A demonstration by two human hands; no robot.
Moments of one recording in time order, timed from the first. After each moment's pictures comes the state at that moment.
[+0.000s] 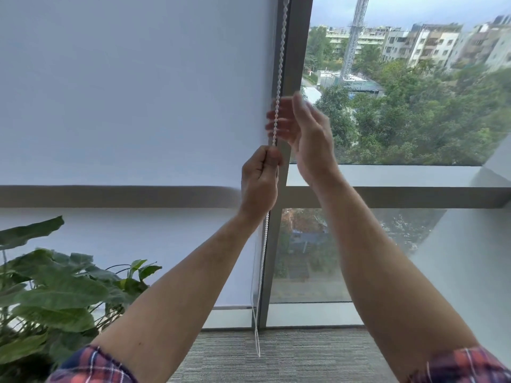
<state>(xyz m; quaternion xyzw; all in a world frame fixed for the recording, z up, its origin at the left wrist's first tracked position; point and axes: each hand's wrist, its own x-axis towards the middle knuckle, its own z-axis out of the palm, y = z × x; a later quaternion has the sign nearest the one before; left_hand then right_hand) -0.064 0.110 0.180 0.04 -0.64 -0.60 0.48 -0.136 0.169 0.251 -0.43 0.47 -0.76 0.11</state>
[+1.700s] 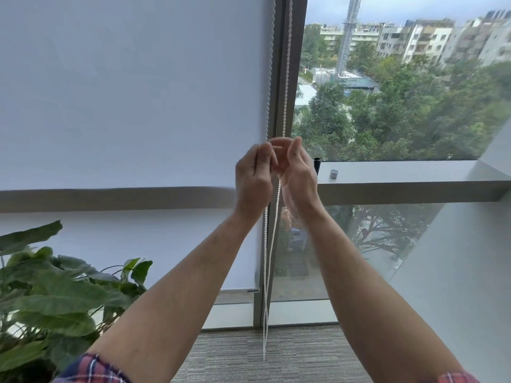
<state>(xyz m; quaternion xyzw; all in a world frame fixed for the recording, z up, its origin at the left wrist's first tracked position) -0.061 0.104 0.183 0.05 -0.63 -0.60 0.50 -0.118 0.165 0.186 -0.37 0.46 -0.80 0.14</state>
